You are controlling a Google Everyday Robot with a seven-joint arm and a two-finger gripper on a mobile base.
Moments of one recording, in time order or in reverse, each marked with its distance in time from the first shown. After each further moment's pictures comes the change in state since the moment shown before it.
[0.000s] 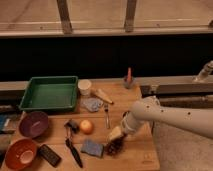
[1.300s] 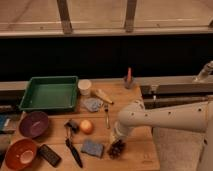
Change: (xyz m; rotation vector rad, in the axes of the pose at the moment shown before) arm 0.005 0.009 0.035 0.120 0.028 0.018
